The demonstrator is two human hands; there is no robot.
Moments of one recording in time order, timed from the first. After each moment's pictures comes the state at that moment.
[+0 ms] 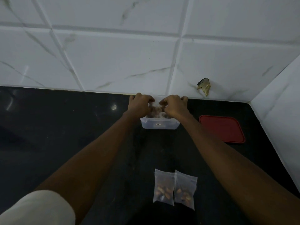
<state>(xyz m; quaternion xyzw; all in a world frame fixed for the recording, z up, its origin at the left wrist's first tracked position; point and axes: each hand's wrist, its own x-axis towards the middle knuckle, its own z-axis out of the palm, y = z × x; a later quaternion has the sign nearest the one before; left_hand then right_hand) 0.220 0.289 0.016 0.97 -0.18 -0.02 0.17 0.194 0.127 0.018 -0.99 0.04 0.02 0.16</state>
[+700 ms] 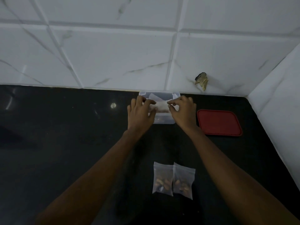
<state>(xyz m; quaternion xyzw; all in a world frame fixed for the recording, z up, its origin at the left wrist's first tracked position) 0.140 0.286 0.002 0.95 -0.15 0.14 0.24 0.130 0.108 0.008 -0.95 0.05 -0.18 0.25</state>
